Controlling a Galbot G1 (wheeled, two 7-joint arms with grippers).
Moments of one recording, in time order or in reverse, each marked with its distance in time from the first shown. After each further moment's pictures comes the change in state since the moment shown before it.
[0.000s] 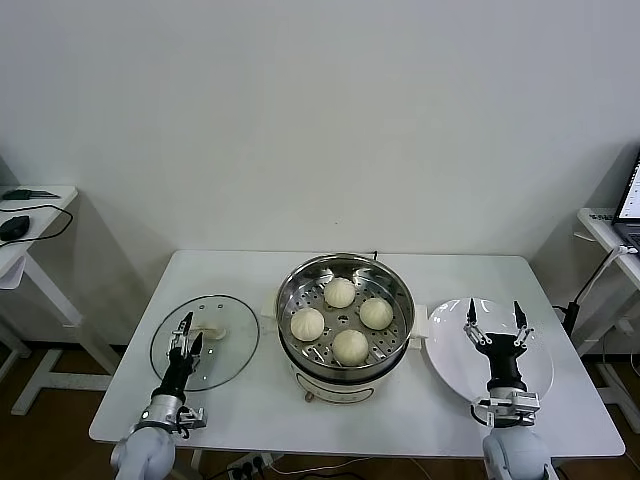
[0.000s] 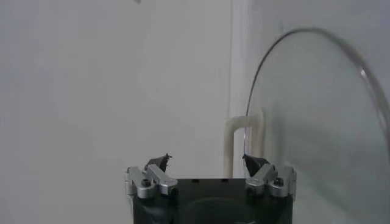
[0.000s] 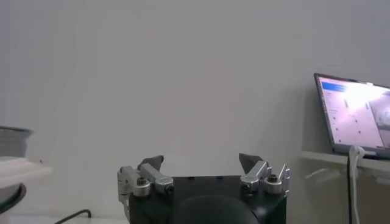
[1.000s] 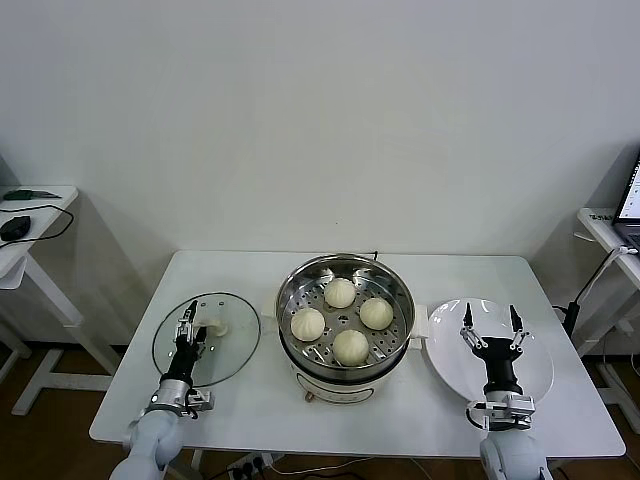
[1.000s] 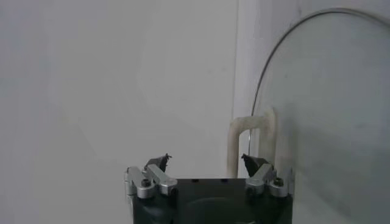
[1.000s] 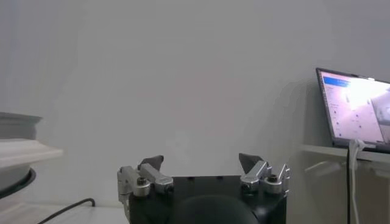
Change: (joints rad) left arm -0.090 -0.020 0.025 0.093 0.001 0.014 -0.004; right arm -0.001 0.022 0.004 -0.016 -0.030 0.003 -0.010
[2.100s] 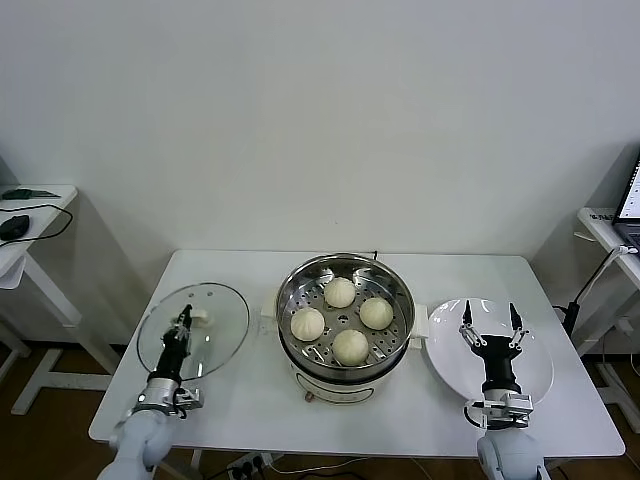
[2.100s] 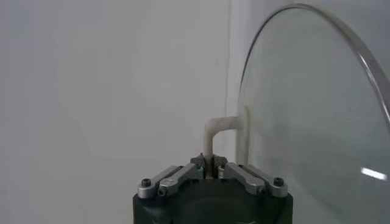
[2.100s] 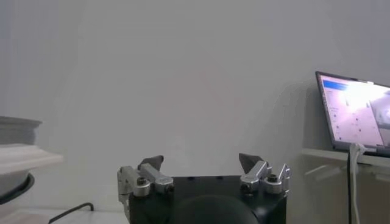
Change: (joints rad) left arm 0.044 0.020 -0.058 -0.123 -0.021 0.002 0.016; right arm 0.005 0.017 0.005 0.006 -0.010 0.006 0.003
